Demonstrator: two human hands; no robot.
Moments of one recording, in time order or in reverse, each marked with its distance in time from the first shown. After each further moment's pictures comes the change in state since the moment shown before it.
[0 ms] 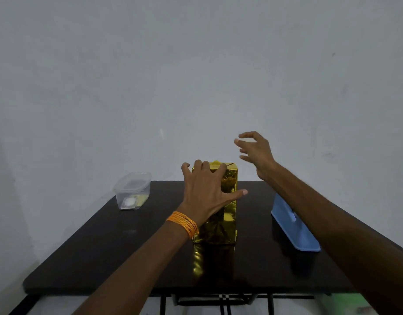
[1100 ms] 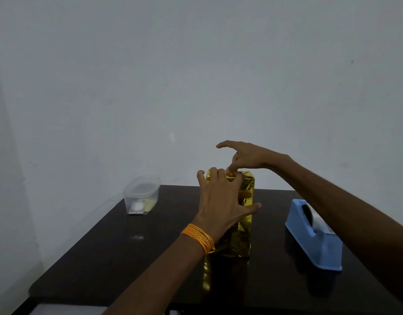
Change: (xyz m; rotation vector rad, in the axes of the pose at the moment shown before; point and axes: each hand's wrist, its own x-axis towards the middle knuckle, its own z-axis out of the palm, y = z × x) left_hand -0.003 0.001 -0.002 -0.075 -0.026 0.012; right_hand 0.029 -0.030 0.039 -0.949 -0.677 -0.271
